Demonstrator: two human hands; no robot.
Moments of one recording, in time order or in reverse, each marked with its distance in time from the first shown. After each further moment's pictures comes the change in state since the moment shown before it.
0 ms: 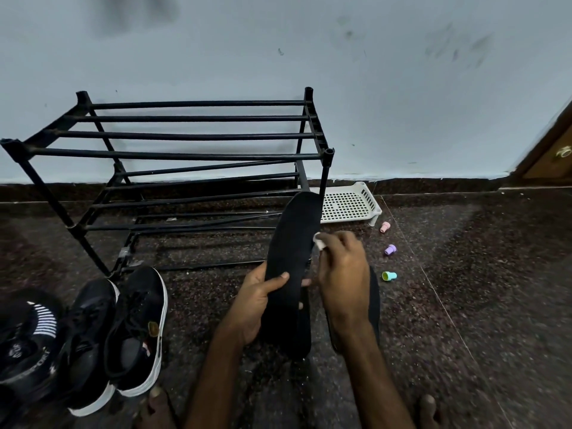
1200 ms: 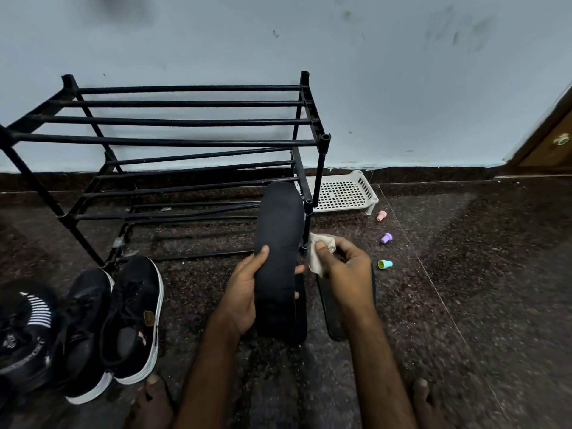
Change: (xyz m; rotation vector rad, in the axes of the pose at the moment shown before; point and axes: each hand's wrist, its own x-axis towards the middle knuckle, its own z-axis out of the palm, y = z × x) left_hand 0.003 -0.004 -0.009 -0.199 -0.014 -0.094; right_hand -0.014 0.010 -0.006 0.838 -0.173 0.654
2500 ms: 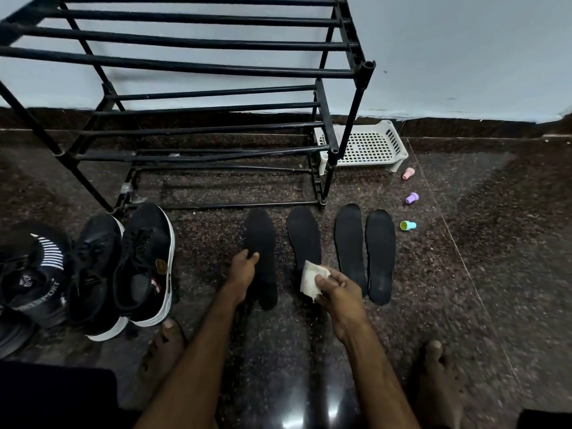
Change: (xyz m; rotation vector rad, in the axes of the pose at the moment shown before) left_hand 0.107 -0.114 -0.216 0.621 0.585 -0.176; right_hand -0.032 0.147 -0.005 0.163 -0.038 0.584
